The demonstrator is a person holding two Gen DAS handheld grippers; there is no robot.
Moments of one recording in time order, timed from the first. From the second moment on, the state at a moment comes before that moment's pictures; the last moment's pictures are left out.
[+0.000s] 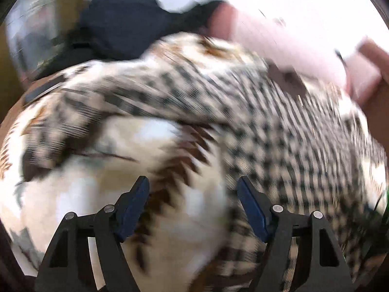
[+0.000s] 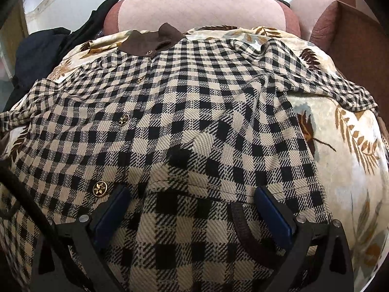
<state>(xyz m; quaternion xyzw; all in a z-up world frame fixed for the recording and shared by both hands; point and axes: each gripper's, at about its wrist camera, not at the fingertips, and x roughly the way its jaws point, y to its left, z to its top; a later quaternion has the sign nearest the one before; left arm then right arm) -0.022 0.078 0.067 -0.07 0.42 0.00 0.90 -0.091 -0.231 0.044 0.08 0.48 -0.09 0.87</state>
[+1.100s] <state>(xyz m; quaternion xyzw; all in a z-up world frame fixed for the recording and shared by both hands) 0.000 0.309 0.118 -0.21 0.32 0.20 0.90 -0.091 -0.231 0.044 0.08 0.48 -0.10 0.87</state>
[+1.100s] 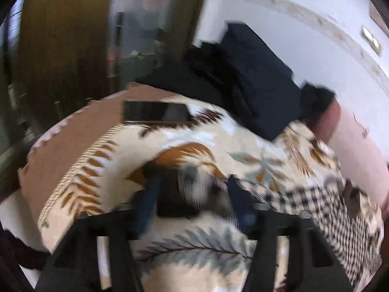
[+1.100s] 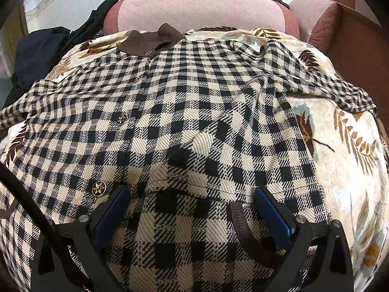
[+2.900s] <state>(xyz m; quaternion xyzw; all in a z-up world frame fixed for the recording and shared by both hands) -0.023 -0.021 0.025 -0.02 0.46 -0.13 0.88 -0.108 -0.521 0.081 0.23 0.40 -0.29 0.84</state>
